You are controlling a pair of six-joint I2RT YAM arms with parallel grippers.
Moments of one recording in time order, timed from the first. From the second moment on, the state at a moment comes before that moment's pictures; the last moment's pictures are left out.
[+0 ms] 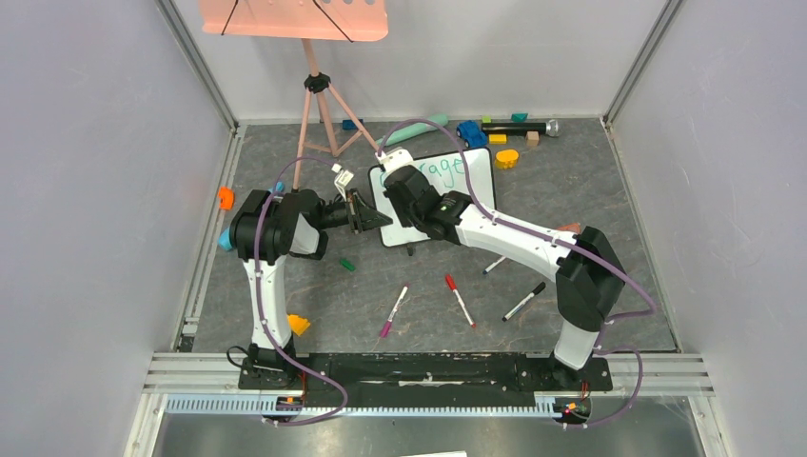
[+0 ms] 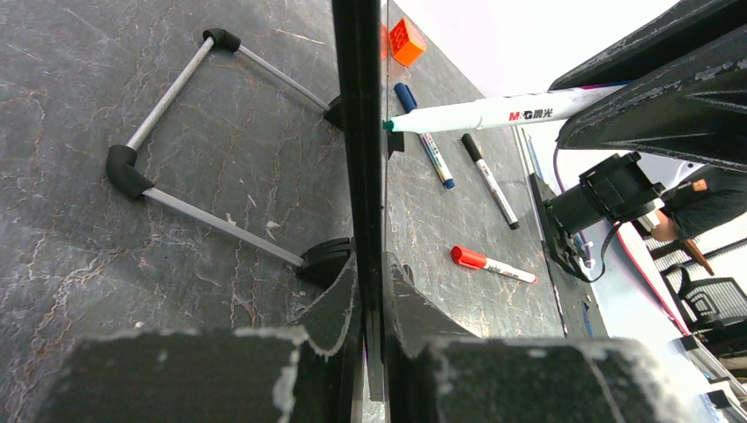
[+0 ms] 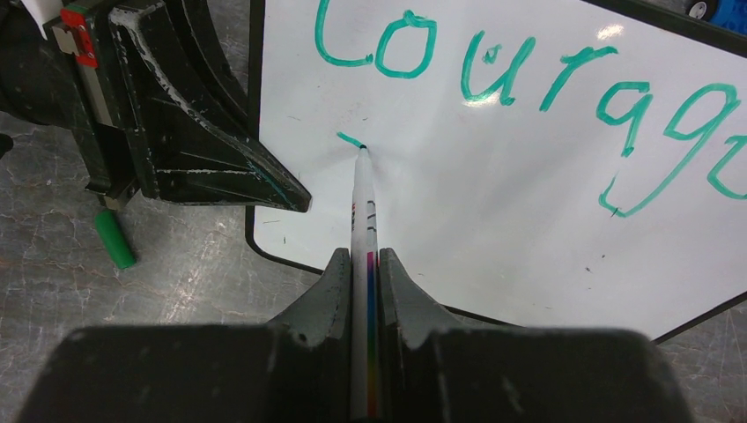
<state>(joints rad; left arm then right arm) -0.15 2.20 0.80 1.48 1.21 -0.75 0.89 1.78 1.45 -0.38 0.42 0.17</state>
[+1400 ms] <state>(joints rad) -0.15 2.20 0.80 1.48 1.21 -0.75 0.89 1.76 1.44 -0.34 0.42 0.14</state>
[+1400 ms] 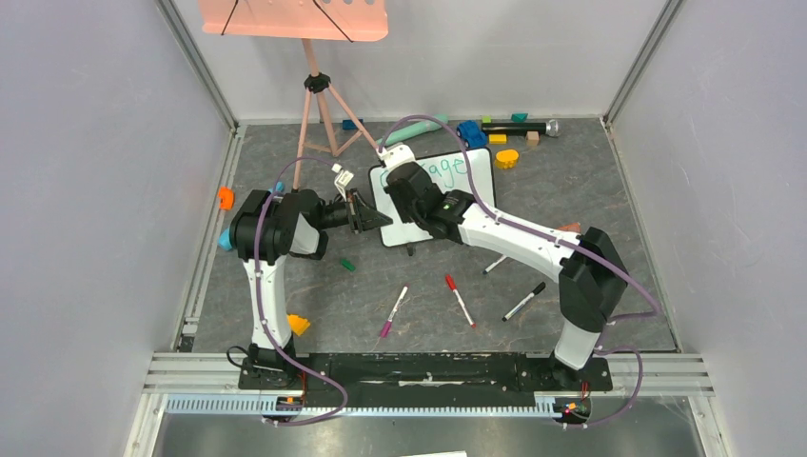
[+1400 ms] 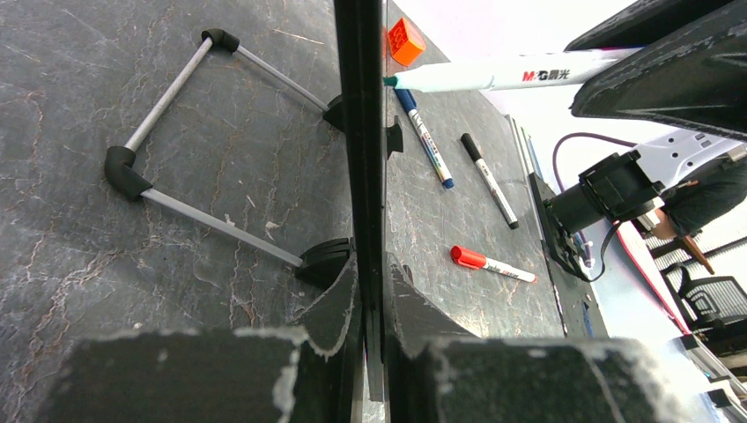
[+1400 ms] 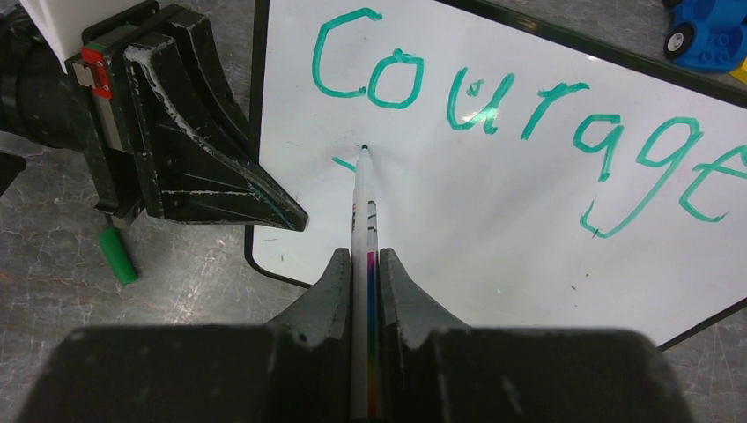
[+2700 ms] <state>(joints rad) -0.15 2.20 0.80 1.48 1.21 -0.75 0.89 1.75 1.34 -0.30 0.33 0.14</state>
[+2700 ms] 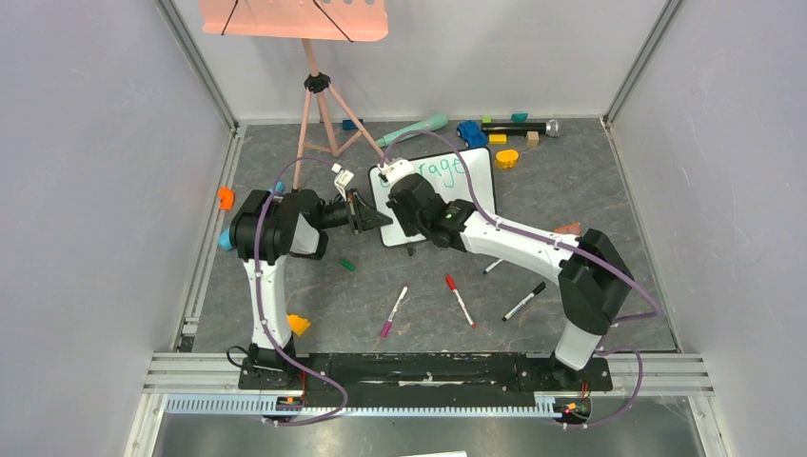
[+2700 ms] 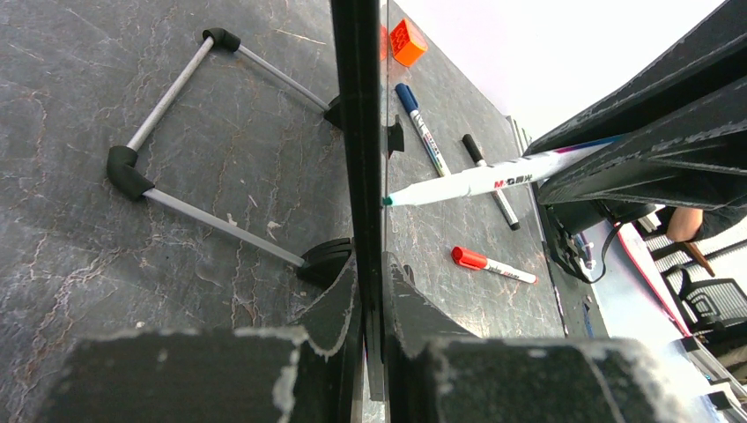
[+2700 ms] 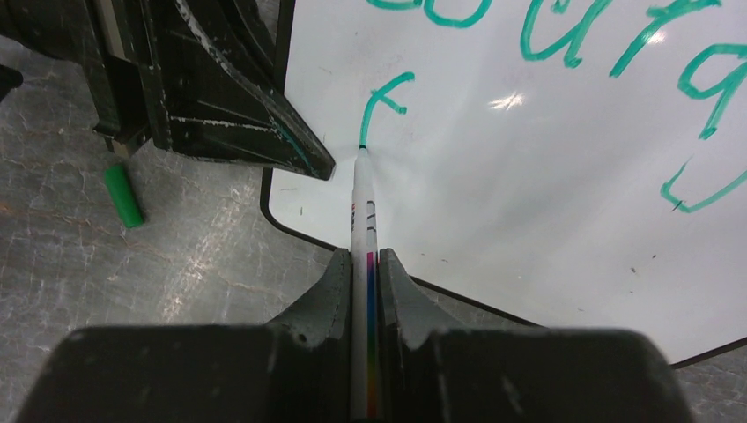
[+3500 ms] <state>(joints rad) -0.15 2.20 0.80 1.48 1.21 -0.75 0.87 1.72 1.34 -0.33 0.37 0.15</state>
